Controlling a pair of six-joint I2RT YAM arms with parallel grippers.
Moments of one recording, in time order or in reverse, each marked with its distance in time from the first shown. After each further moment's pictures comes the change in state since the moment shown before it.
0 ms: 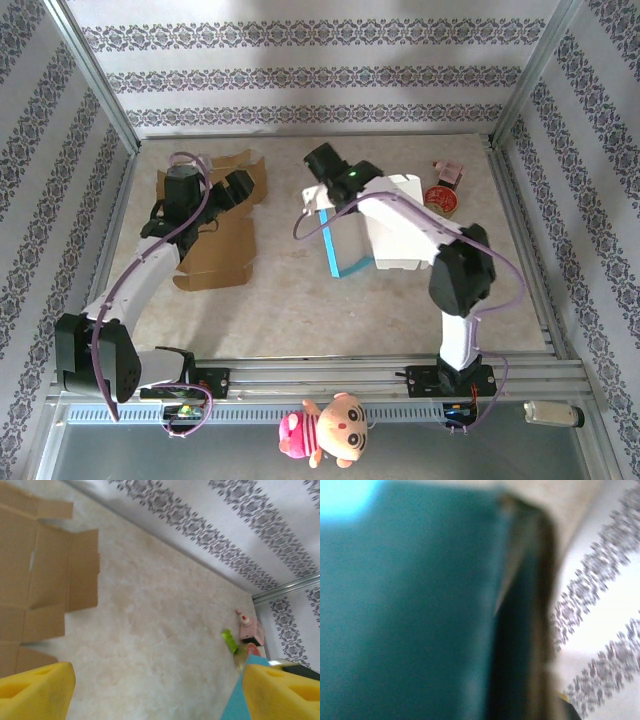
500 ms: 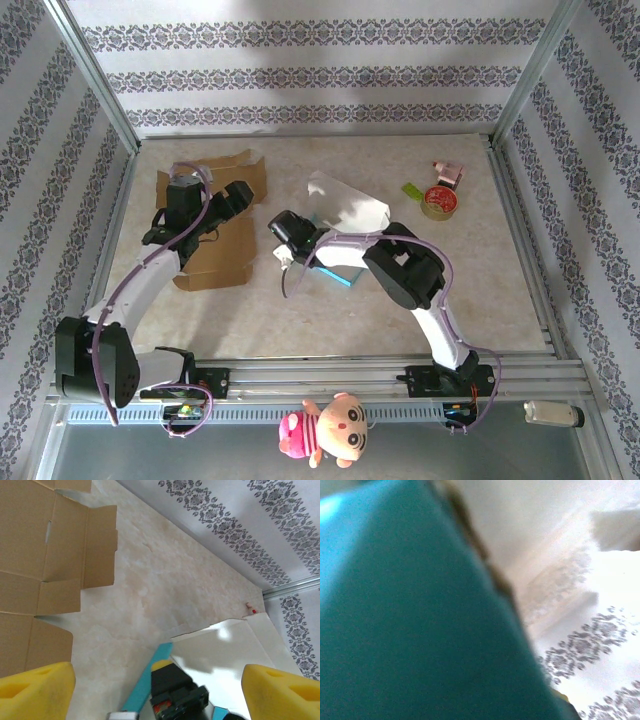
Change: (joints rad) left arm 0.001 -0.032 -0.059 0.001 -0.012 -0.034; right arm 0.188 0.224 -0.377 0.846 0.085 -0.397
